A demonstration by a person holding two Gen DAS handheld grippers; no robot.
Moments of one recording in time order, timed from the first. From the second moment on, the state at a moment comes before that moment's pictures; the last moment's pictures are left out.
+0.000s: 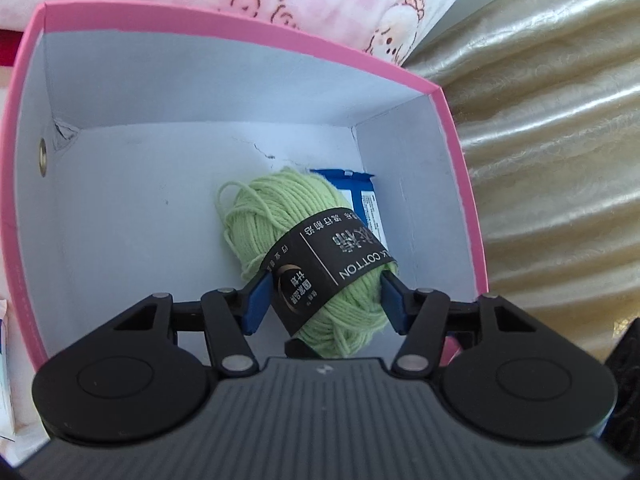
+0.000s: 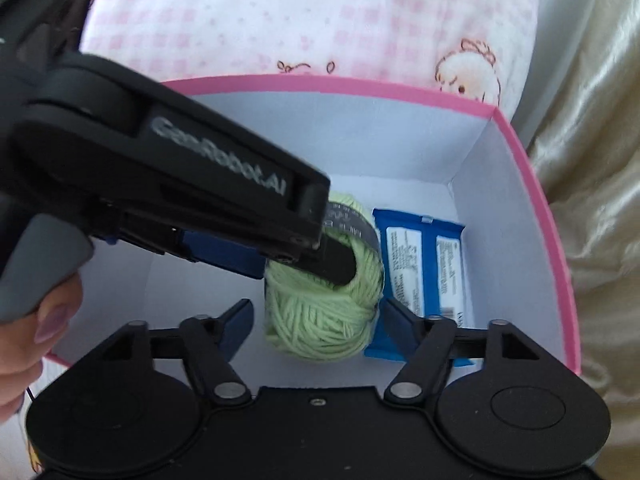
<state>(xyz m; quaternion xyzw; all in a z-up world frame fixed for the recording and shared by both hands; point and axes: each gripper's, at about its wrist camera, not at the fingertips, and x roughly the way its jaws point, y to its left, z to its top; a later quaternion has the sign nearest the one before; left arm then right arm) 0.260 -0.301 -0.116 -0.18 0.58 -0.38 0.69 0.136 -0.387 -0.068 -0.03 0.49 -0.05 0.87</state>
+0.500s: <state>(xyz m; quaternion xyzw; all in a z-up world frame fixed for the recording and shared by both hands) 0.240 -0.298 -0.106 -0.16 0.58 -0.34 0.72 0.139 -0.421 -0.067 0.05 0.46 0.00 0.88</state>
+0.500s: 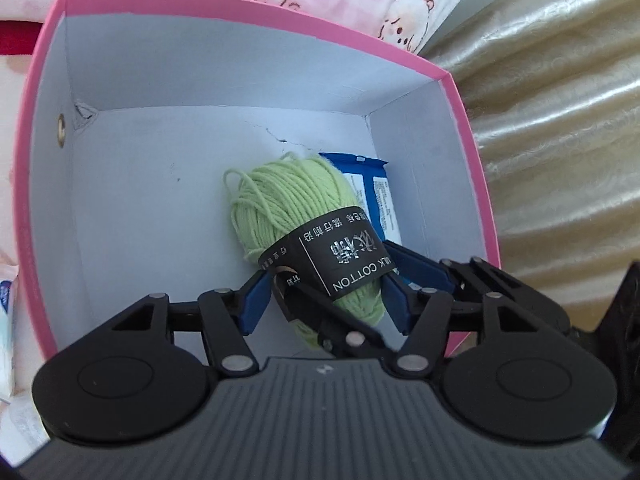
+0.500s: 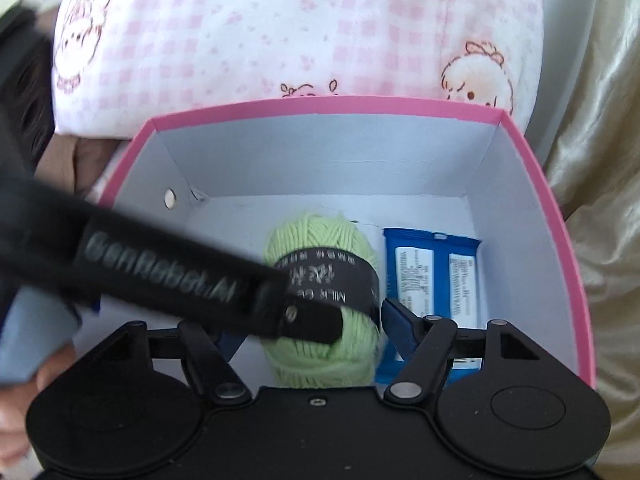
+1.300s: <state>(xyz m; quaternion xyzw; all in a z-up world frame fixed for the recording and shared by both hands) 0.232 -0.328 -0.122 -0.18 0.58 -0.33 0.72 0.146 -0.432 -0.094 0.05 0.52 -0.06 0.85</state>
